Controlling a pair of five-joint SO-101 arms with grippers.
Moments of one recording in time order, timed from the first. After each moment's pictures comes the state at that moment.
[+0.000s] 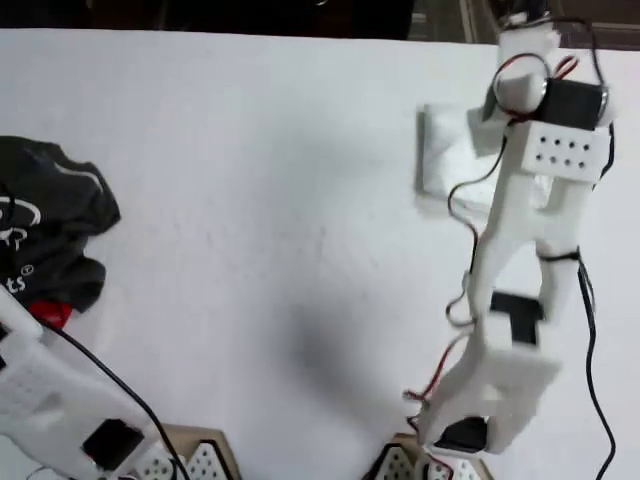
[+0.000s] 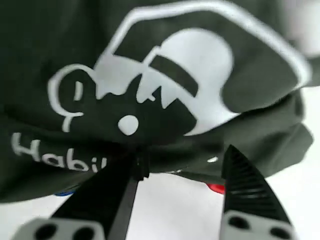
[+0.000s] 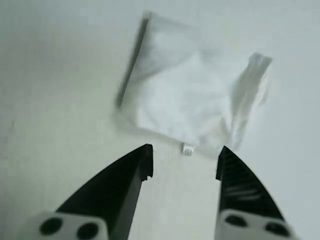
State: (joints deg) left arm -57.9 22.2 -20.4 87.3 -30.0; right arm 5.6 14.3 -43.1 100.0 25.4
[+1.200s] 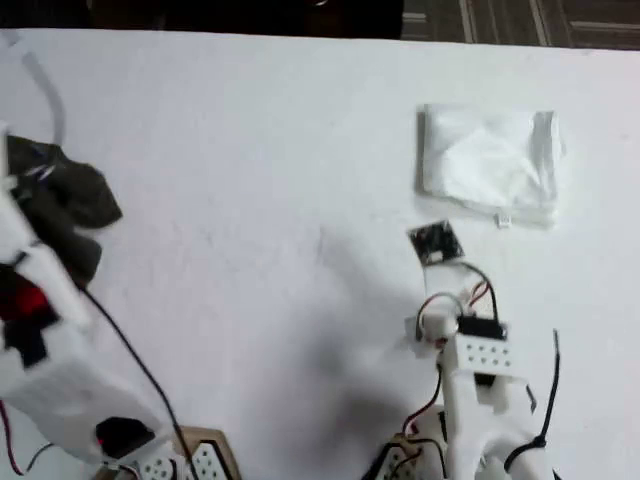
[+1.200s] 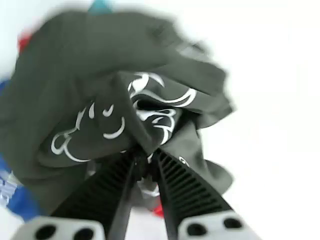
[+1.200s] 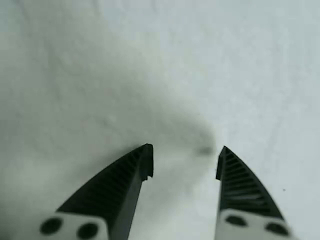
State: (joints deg) left arm -34.4 10.5 -43.6 101.4 -20.7; right arm 2.9 -44.6 79.7 43.0 24.9
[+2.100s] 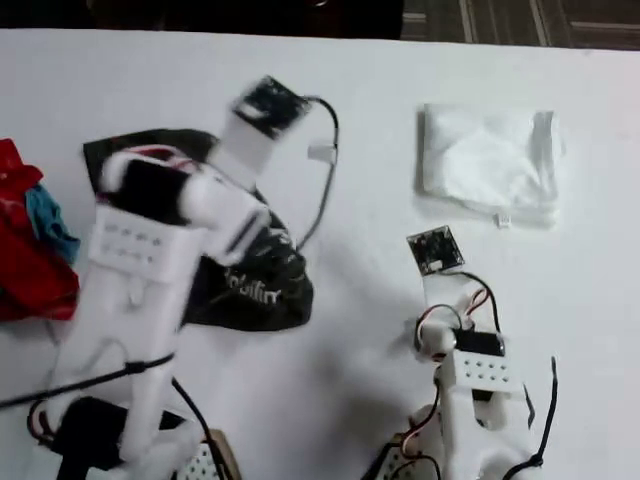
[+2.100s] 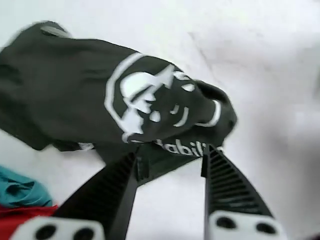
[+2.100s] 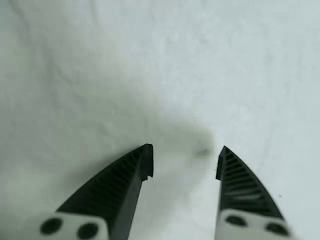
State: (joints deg) left arm 7.1 -19.1 -7.4 100.4 -16.4; right arm 2.9 -49.7 82.7 41.2 24.9
